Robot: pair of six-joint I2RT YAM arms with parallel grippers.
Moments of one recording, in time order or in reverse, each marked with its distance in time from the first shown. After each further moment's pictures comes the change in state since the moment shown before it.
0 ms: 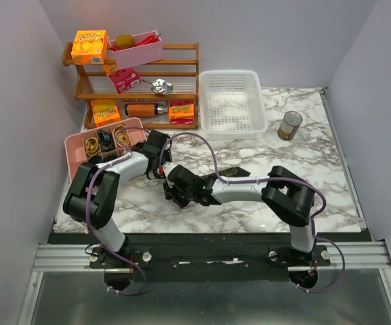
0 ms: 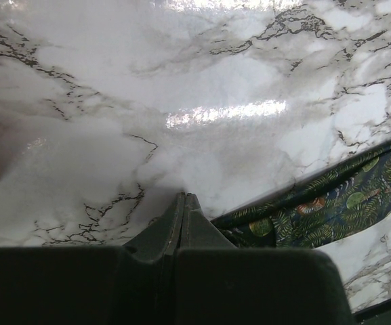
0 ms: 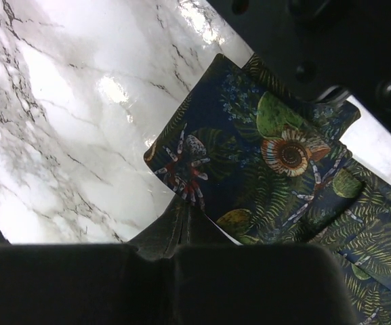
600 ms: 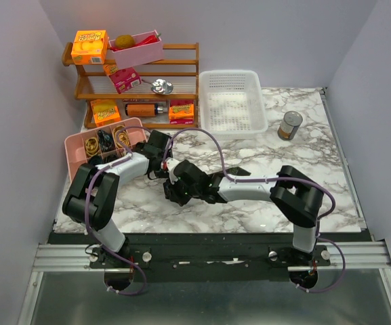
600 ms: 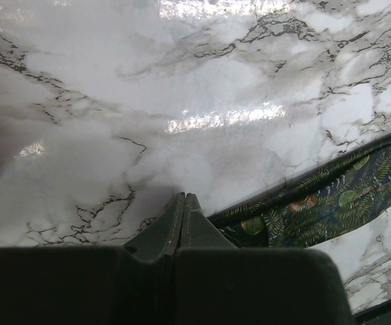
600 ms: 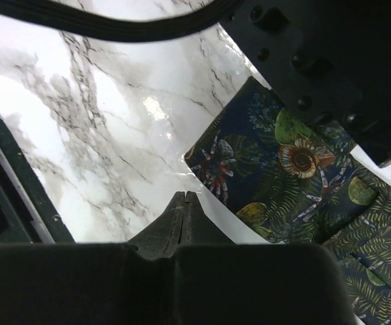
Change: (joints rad) left arm -0.007 -0.013 -0.004 0.020 -0.007 0.000; right arm -0.030 -0.069 -0.052 0.089 -0.128 0.042
